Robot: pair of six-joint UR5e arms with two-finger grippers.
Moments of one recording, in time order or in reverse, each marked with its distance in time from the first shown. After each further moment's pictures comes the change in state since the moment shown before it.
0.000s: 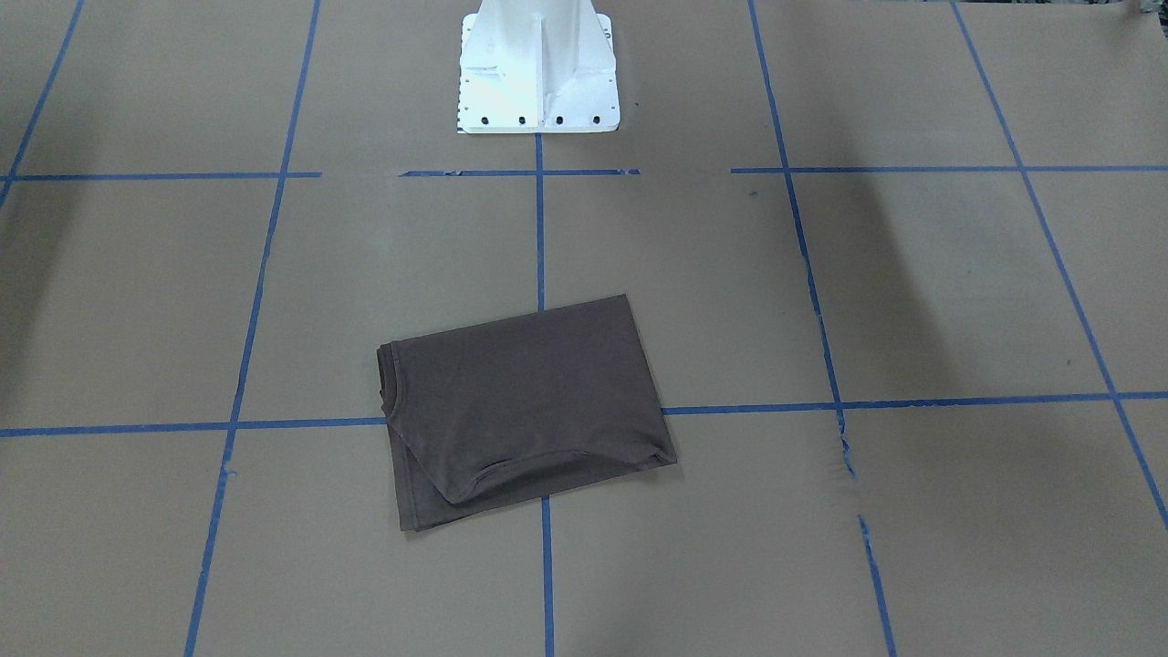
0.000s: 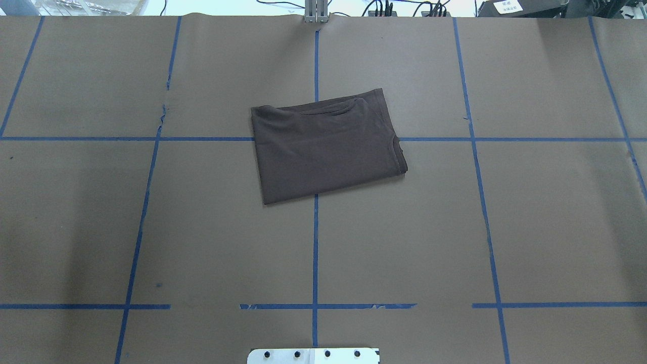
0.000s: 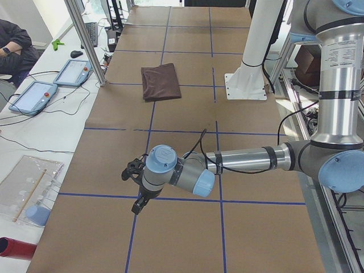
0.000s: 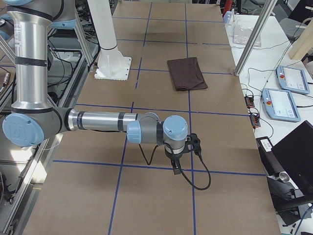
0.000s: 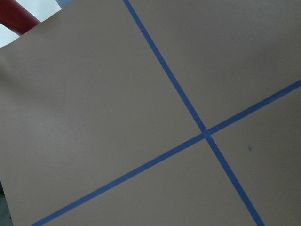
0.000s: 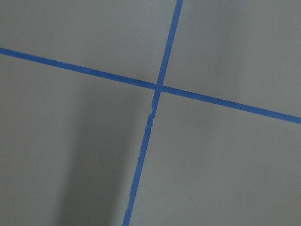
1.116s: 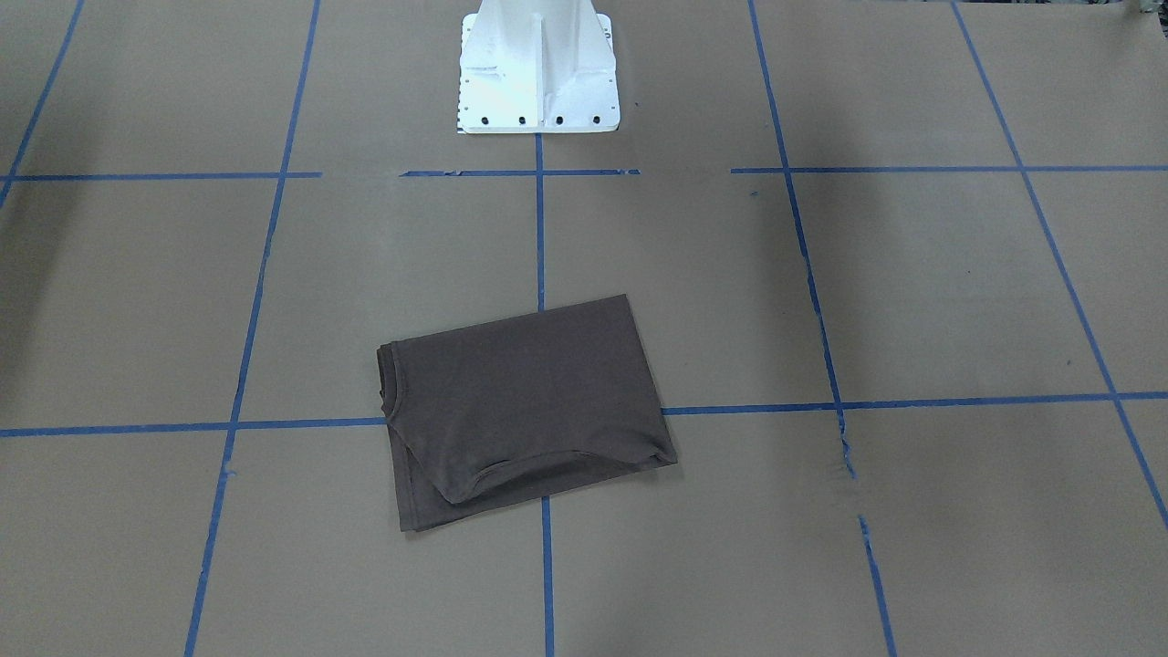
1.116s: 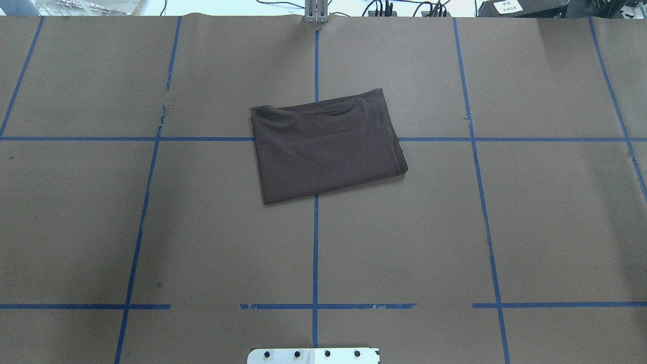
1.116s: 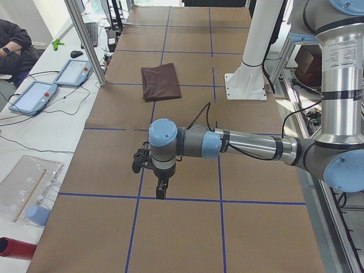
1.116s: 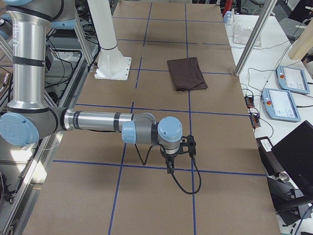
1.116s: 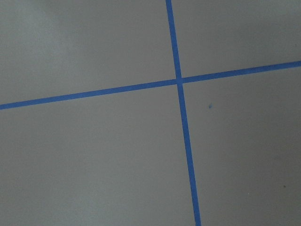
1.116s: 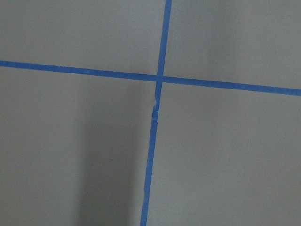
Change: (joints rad) left arm 0.027 0.019 -0.293 0.559 -0.002 -0.178; right arm 0.002 -0.026 0.016 -0.012 0.037 0.119
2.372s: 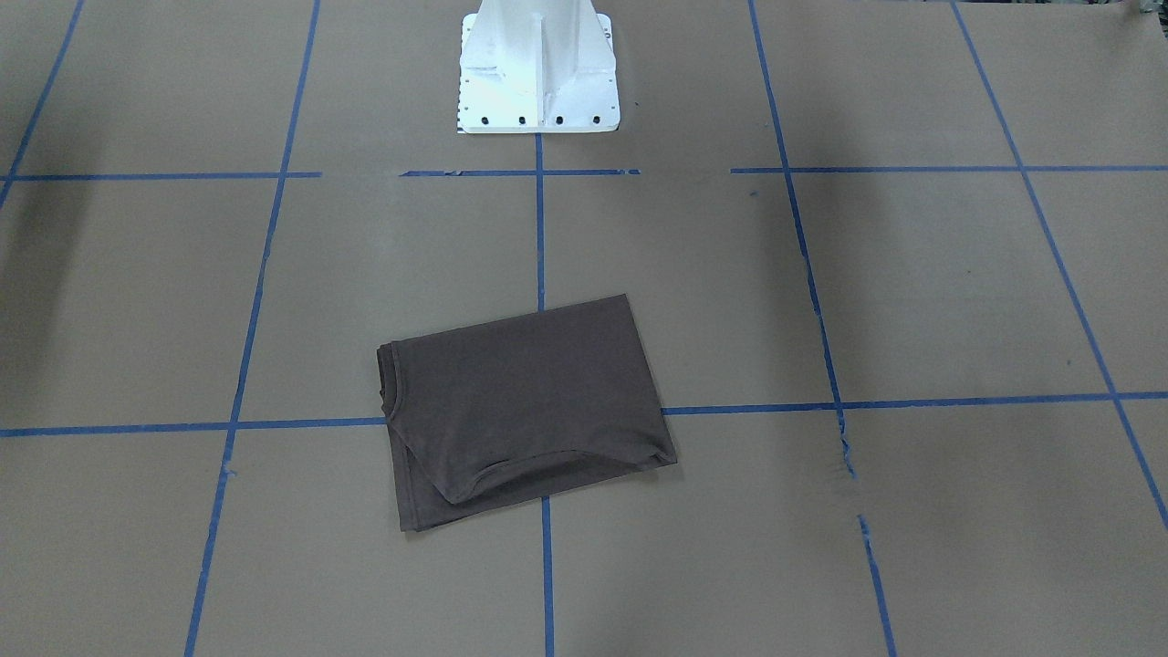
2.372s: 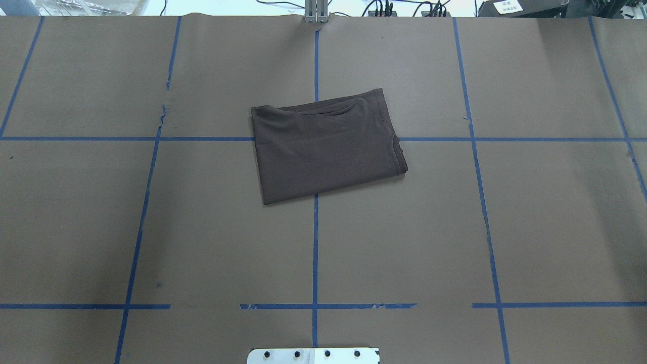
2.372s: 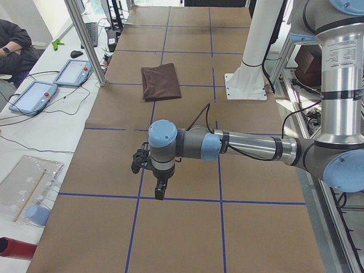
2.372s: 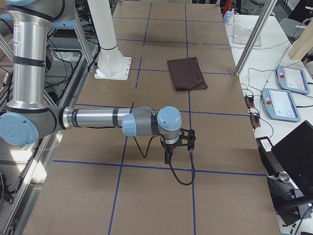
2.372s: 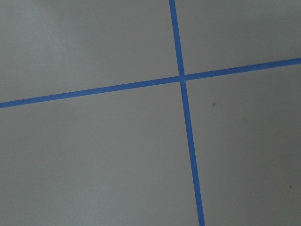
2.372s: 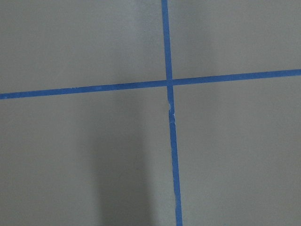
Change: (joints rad) left arm 0.001 -0.003 0.003 -0.022 -0.002 -0.003; right arm -0.045 -0.012 0.075 0.013 0.003 0.252
